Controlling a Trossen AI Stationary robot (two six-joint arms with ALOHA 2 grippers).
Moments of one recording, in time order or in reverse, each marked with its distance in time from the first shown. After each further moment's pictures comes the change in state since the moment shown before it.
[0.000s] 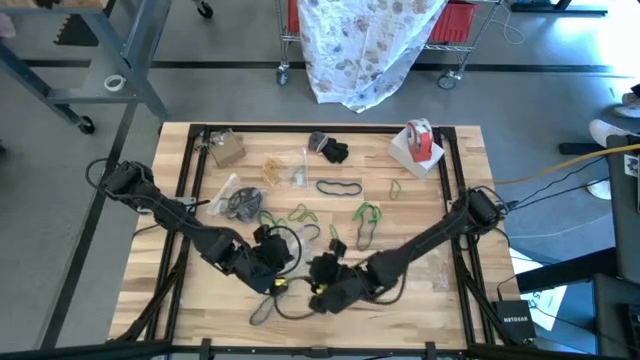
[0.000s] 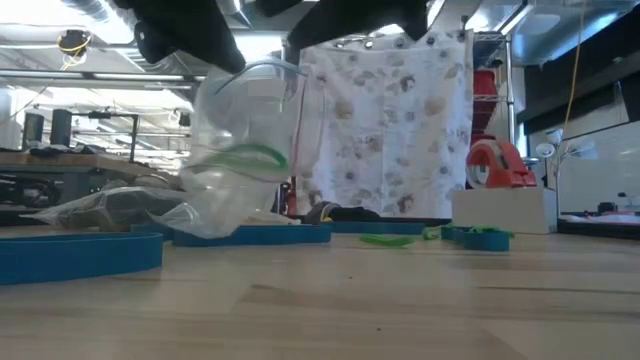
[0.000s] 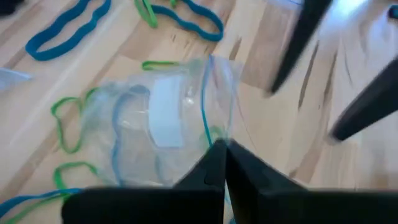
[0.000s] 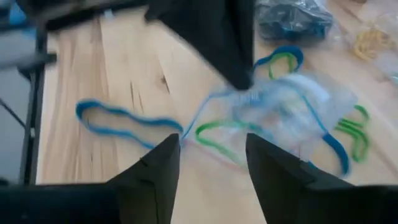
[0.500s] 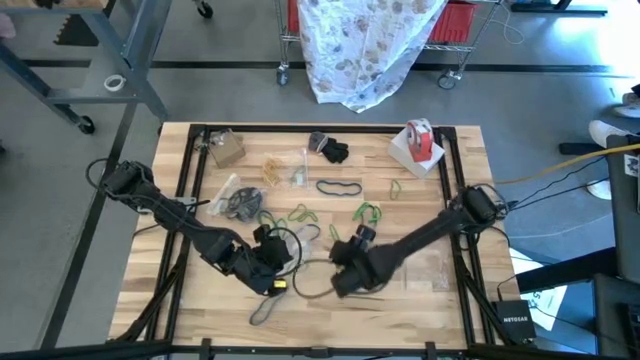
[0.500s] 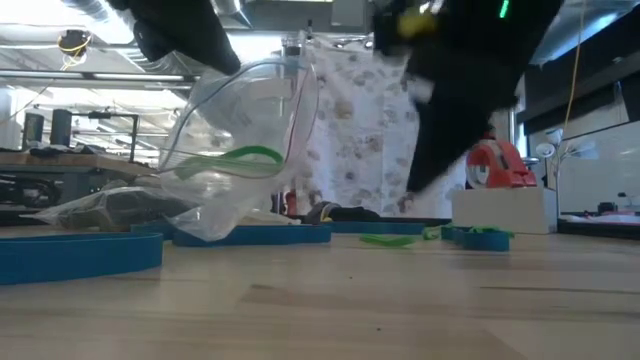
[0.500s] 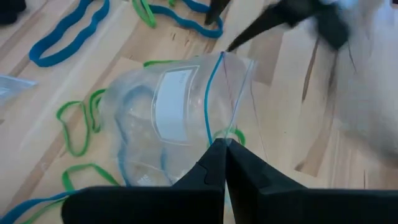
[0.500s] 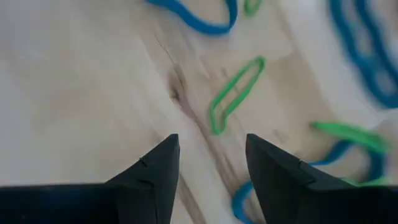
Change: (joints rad) left arm 0.001 0.000 0.000 -0.016 0.000 0.042; right arm -0.050 -0.003 -0.153 -0.436 -0.074 0.219
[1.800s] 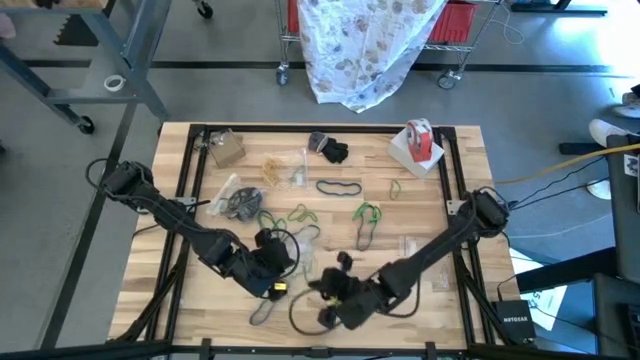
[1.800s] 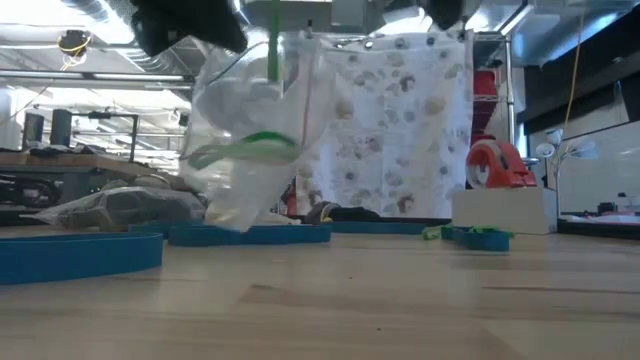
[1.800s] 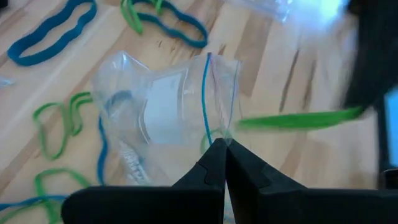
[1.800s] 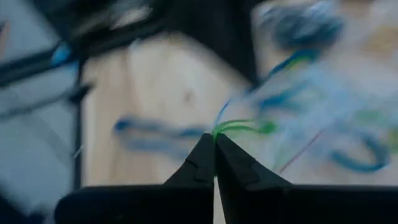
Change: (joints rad) left arm -0.022 0.000 0.000 0.080 -0.001 -0.040; right arm 0.132 -0.026 0.072 0.591 0.145 -0.118
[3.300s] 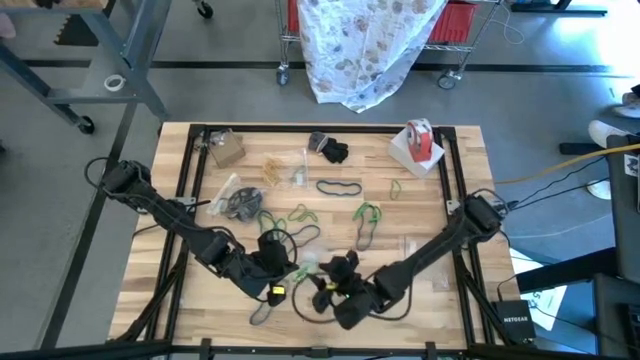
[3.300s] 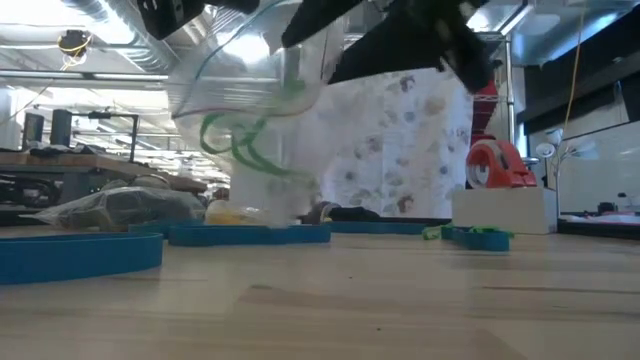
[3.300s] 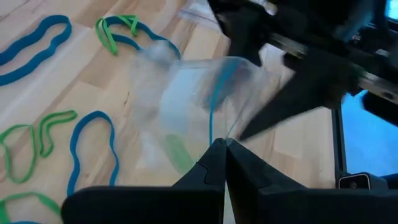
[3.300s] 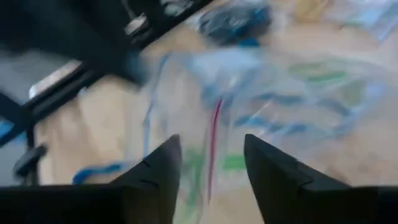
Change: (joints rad) left arm -0.010 -0.020 0.007 0.075 0.015 0.042; right arm -0.008 0.051 -0.063 0.016 0.200 0.371
